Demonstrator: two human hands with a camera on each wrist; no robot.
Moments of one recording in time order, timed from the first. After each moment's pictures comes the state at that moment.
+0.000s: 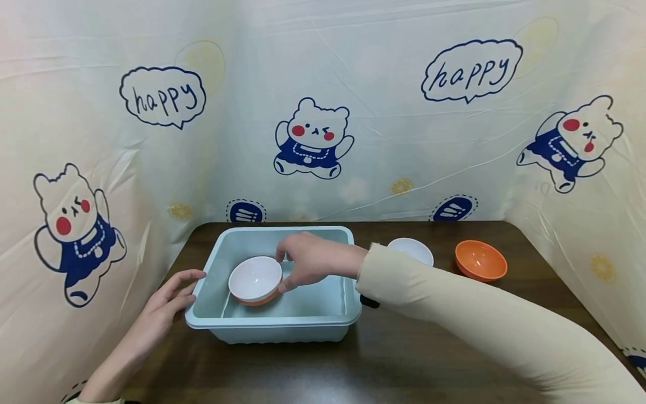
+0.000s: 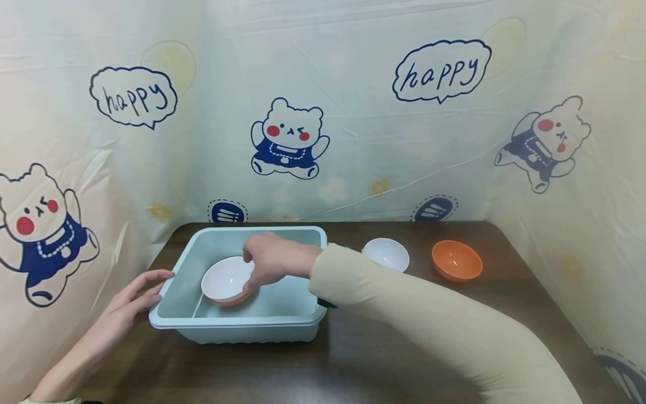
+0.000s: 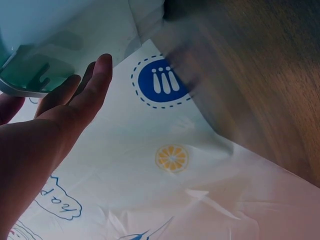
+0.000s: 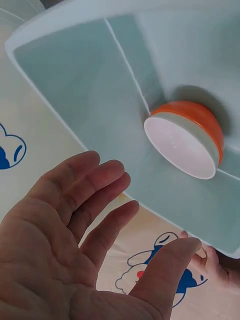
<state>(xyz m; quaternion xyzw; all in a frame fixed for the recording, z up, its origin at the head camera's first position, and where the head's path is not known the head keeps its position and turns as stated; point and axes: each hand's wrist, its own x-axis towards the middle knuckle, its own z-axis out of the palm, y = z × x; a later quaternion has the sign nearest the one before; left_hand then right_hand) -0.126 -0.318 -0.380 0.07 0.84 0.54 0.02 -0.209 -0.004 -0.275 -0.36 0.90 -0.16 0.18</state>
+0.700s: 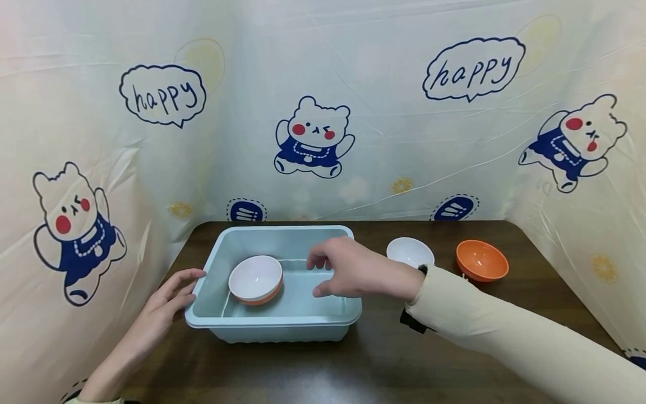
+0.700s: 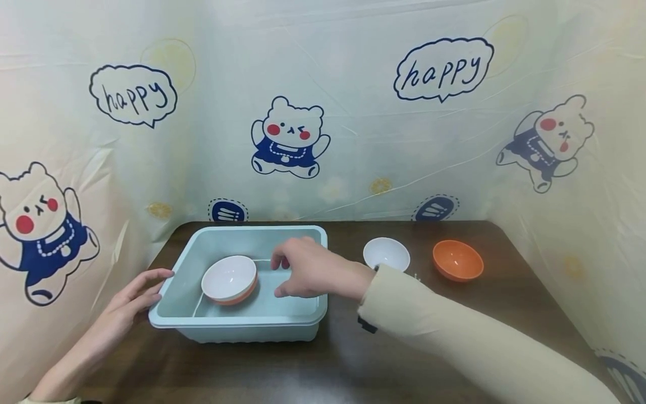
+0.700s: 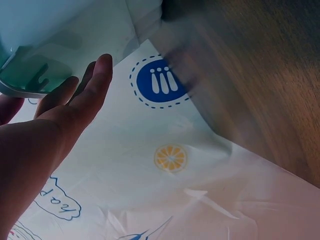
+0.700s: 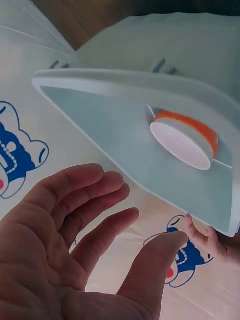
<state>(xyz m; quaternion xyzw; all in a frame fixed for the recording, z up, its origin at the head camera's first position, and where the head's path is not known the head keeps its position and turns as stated) -0.125 -0.316 -0.383 0.07 0.84 0.54 0.01 -0.181 0.057 -0.275 -0.33 0.90 -0.25 0.14</state>
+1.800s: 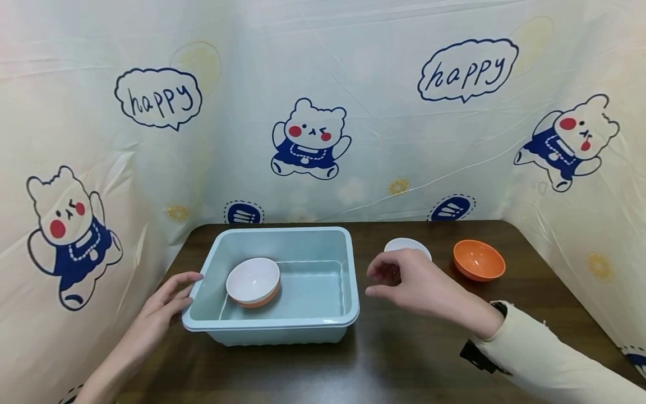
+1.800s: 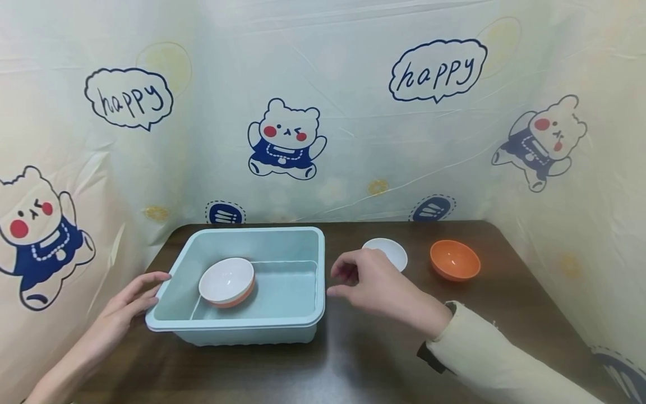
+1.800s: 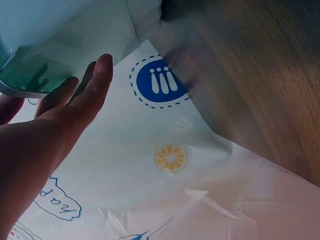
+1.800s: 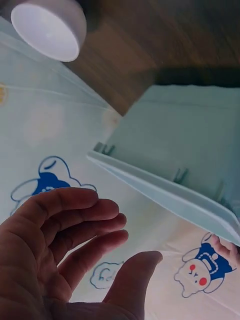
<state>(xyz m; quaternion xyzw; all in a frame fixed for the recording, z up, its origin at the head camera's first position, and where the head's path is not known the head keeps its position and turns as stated) -0.126 -0.316 -0.384 0.06 0.84 0.54 0.02 -0.154 0.153 -0.301 -0.28 0.89 -0.36 0.04</state>
